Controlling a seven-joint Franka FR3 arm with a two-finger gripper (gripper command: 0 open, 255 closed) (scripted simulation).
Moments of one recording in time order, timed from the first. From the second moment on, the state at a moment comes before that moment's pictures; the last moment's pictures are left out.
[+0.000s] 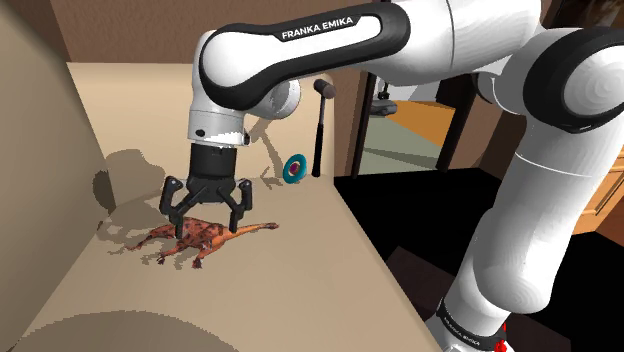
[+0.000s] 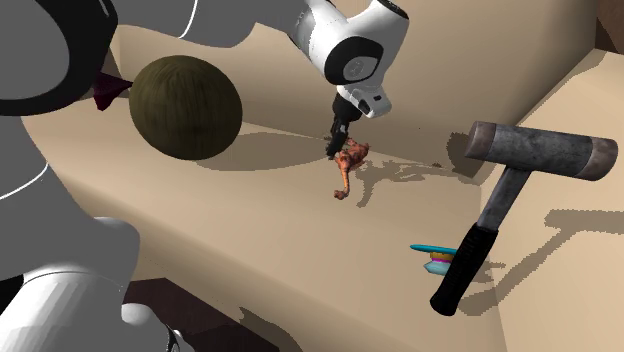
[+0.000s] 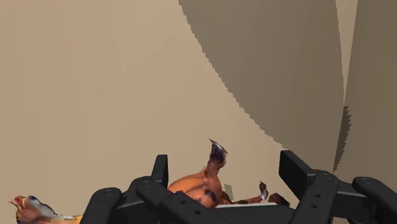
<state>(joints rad) 0.12 0.04 0.46 -1.89 0.40 1.91 0.69</state>
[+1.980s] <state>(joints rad) 0.12 0.03 0.45 -1.83 0.40 1.84 0.72</state>
